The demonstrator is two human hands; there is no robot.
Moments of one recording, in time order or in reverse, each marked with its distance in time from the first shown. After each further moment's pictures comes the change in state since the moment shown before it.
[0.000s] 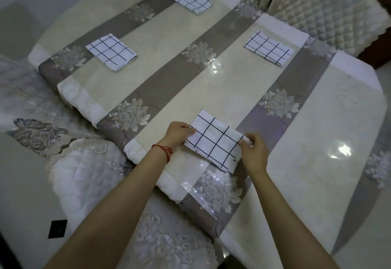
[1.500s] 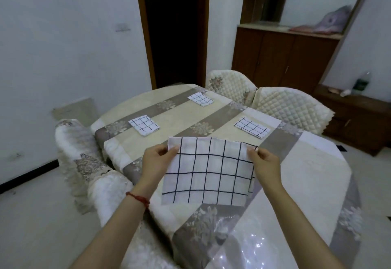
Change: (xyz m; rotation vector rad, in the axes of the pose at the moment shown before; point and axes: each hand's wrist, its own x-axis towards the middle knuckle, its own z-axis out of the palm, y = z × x) left_hand -0.216 0.062 -0.031 -0.304 0.464 0.626; right_hand -0.068 -0.086 -0.151 0.467 -0.030 -0.428
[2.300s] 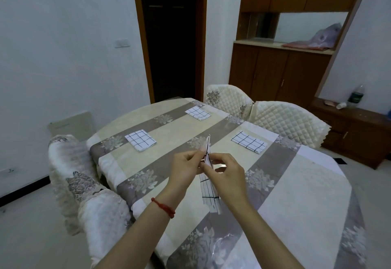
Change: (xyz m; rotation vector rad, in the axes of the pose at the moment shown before) left_hand -0.005 0.045 0.070 -0.215 -0.207 -0.066; right_hand -0.028 -0.050 0.055 -0.046 -0.136 -0.240
